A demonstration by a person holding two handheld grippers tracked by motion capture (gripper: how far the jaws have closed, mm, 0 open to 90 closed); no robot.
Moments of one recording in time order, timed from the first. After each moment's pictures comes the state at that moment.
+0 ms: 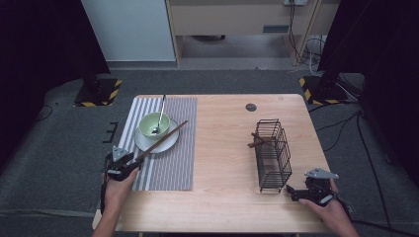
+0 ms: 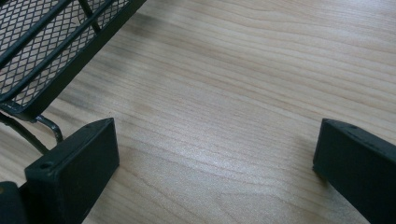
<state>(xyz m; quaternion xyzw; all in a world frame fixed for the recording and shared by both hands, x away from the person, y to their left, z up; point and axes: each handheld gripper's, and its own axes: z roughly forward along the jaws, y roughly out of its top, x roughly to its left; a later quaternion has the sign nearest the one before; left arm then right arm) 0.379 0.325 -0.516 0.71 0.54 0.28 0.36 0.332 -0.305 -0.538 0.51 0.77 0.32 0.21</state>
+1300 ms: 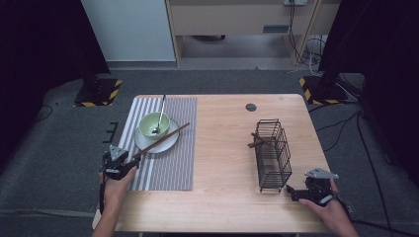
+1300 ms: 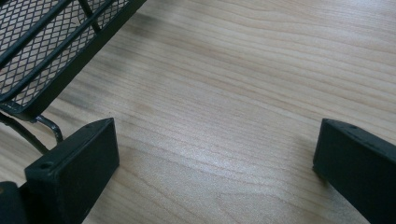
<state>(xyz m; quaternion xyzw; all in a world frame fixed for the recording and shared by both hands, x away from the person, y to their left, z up) 0.383 0.333 -0.518 0.70 0.55 0.30 0.34 0.332 -0.305 -0.538 0.51 0.77 0.32 0.21</state>
